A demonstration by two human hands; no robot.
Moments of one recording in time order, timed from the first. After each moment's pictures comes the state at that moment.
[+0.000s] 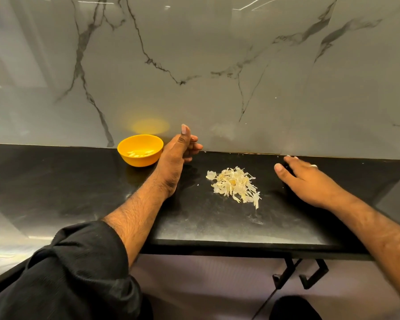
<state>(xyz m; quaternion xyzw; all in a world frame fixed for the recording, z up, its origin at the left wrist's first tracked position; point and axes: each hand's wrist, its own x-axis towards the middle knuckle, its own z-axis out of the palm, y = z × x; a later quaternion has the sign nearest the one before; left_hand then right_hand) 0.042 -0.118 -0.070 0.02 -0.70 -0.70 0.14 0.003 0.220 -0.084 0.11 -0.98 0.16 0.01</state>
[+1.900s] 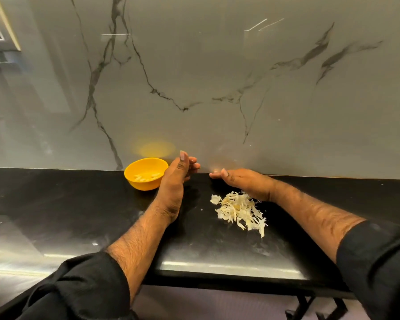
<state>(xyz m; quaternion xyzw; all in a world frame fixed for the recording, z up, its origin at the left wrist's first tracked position) 0.048 -0.113 -0.067 0.04 -0.67 -0.72 0.19 -0.046 0.097 -0.060 0.32 -0.86 0.34 -0.18</state>
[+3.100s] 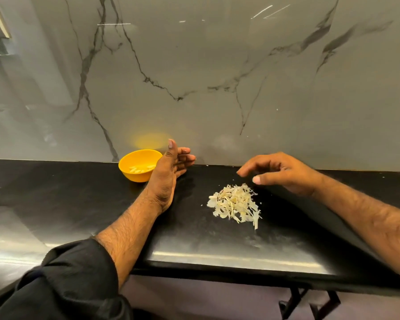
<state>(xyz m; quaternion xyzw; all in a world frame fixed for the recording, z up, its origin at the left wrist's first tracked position) 0.043 -0.118 -0.065 0.05 -0.64 -0.75 0.16 -0.035 0.175 -0.047 0.39 -0.78 0.46 -0.15</state>
